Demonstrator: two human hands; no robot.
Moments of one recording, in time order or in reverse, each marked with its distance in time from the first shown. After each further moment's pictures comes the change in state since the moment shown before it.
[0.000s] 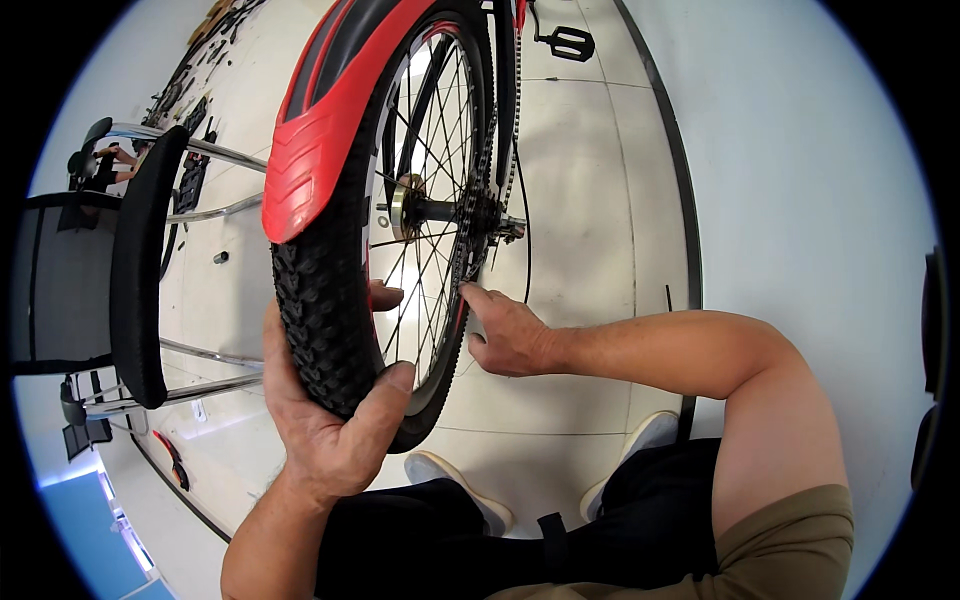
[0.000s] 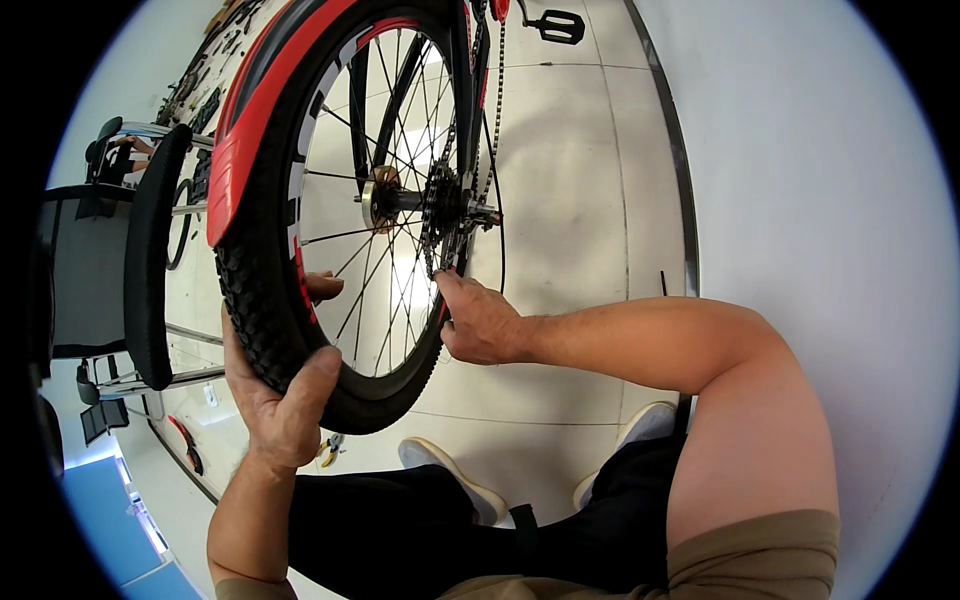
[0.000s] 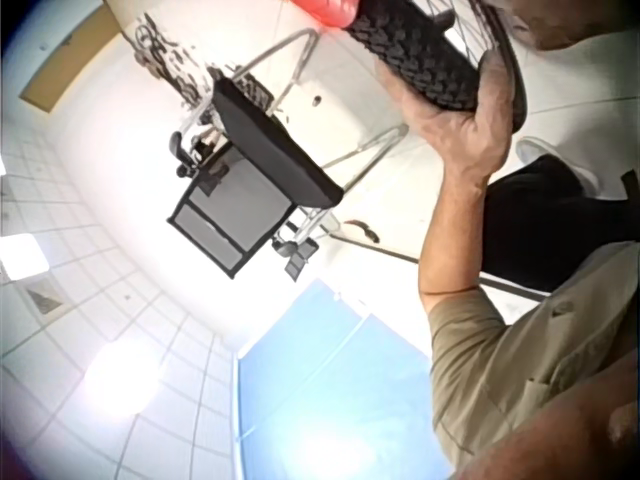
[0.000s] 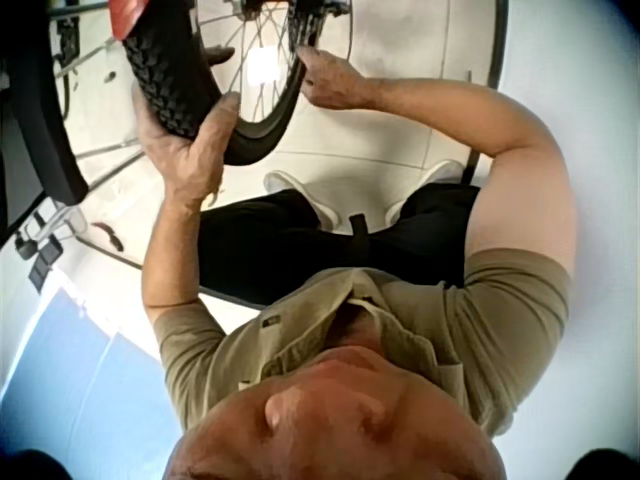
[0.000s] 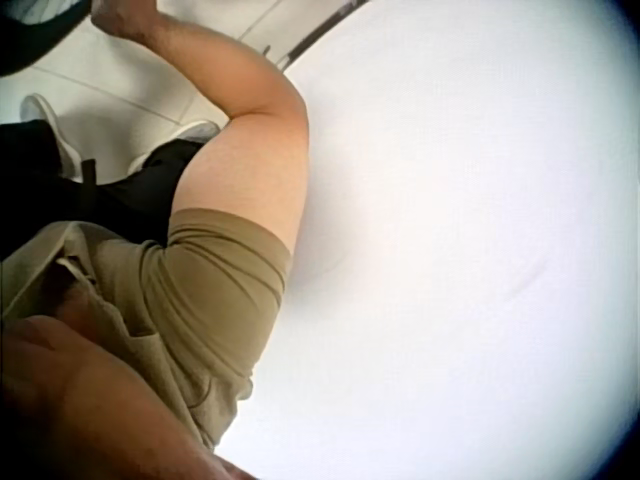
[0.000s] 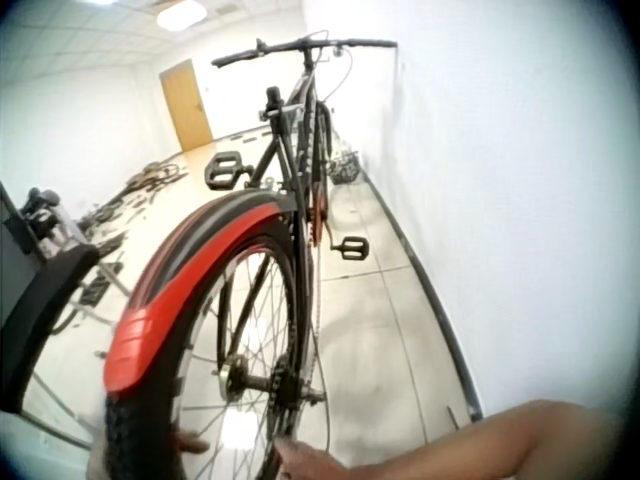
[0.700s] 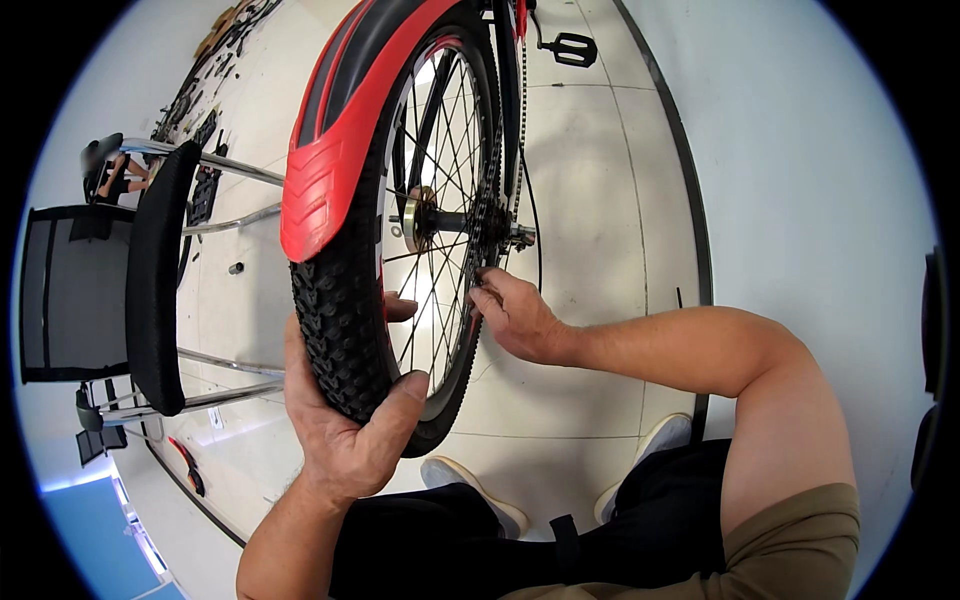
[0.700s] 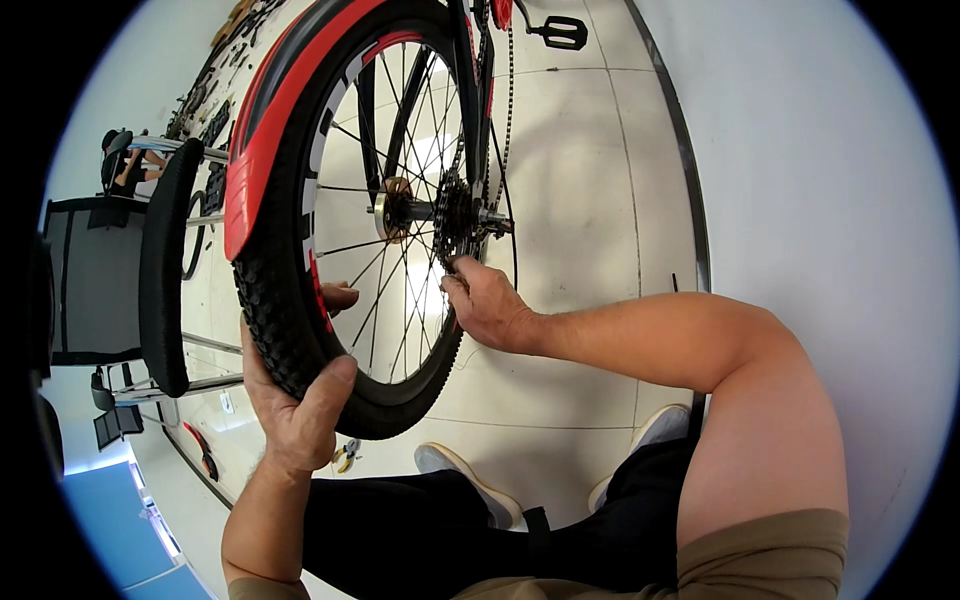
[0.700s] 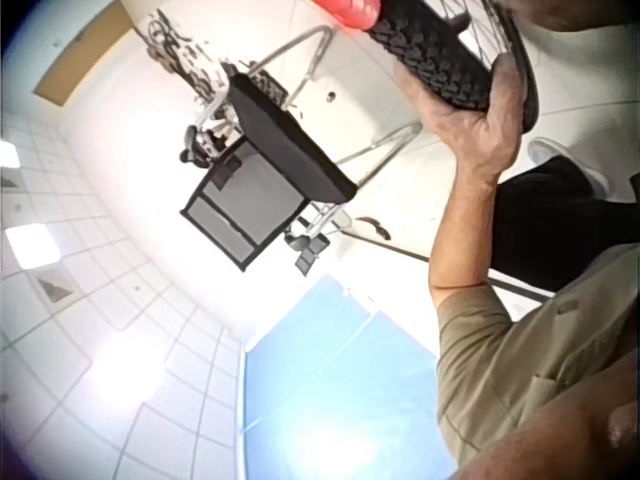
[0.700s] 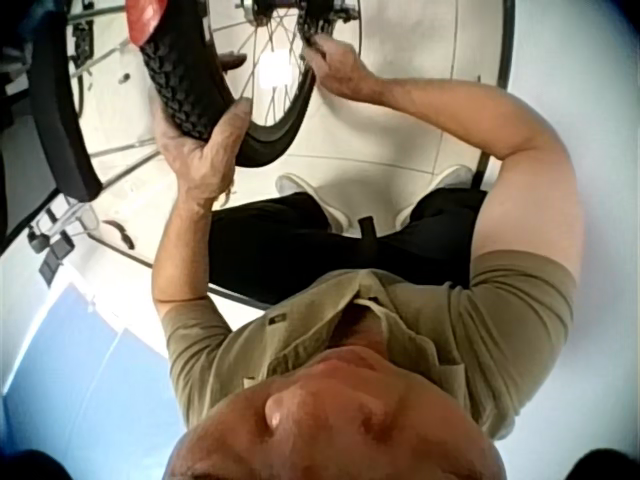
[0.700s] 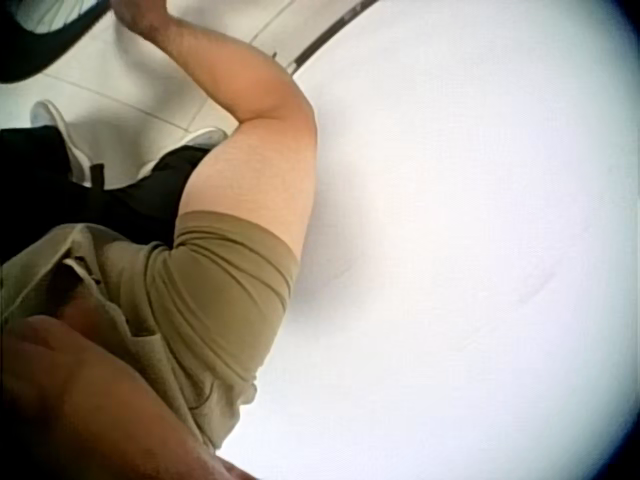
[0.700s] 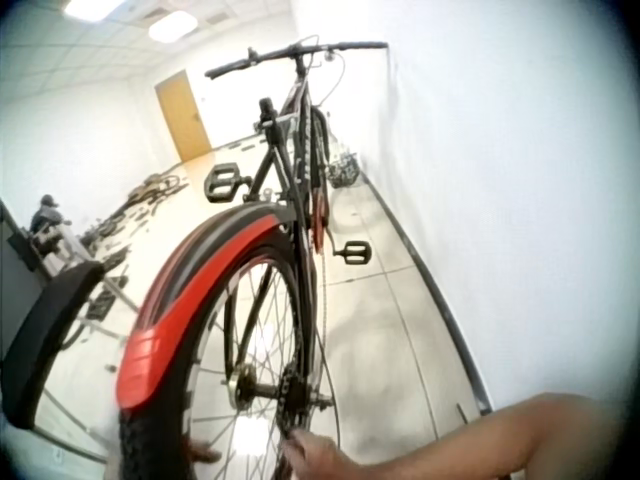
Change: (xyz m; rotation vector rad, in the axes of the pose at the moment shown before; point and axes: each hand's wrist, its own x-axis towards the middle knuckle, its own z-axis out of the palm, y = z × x) left_hand 0.005 0.001 0.001 0.023 -0.035 0.001; right_hand 0.022 0.003 -0.011 0.443 0.184 0.108
